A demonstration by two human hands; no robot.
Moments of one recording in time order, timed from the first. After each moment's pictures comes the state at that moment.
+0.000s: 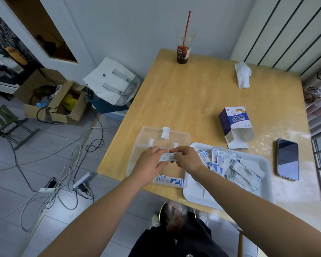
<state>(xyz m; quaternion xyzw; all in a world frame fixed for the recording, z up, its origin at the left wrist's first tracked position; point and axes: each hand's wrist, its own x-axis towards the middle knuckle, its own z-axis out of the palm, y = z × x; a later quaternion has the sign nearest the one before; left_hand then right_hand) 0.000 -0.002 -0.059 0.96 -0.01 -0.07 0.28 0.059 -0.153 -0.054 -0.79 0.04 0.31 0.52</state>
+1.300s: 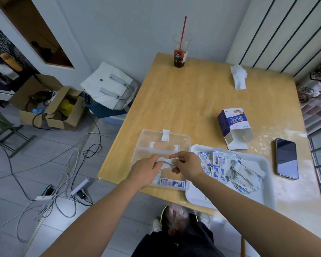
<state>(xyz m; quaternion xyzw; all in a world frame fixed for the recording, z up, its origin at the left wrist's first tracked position) -0.008 0.010 -0.049 0.93 0.09 -0.19 0.30 0.044 -0.152 -0.052 -0.81 0.03 0.28 0.52</state>
